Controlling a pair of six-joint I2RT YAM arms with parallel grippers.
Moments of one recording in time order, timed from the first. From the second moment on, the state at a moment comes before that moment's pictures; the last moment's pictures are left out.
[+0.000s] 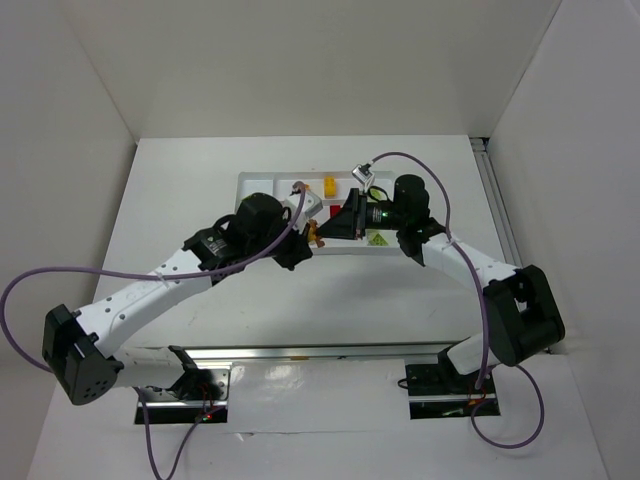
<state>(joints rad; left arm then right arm) -0.75 1.26 1.11 -0.45 0.16 -0.11 0.41 1.44 0.86 0.45 -1.00 0.97</state>
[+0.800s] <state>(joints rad) -0.76 1.26 1.14 -0.45 0.07 -0.06 0.41 1.45 0.86 0.43 -1.04 0.93</state>
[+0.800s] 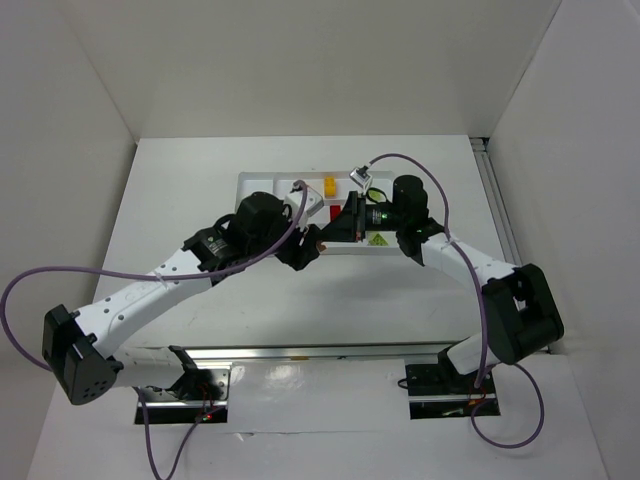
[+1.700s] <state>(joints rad) -0.78 1.26 1.14 -0.48 0.05 0.02 0.40 1.52 0.85 0.47 -1.12 0.99</state>
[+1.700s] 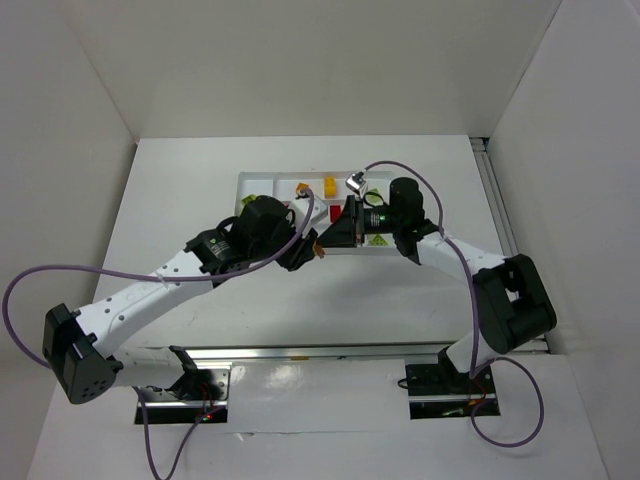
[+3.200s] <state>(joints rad) -0.41 1.39 1.23 -0.59 -0.09 -0.24 0.63 1.69 1.16 -0.16 0.17 0.31</state>
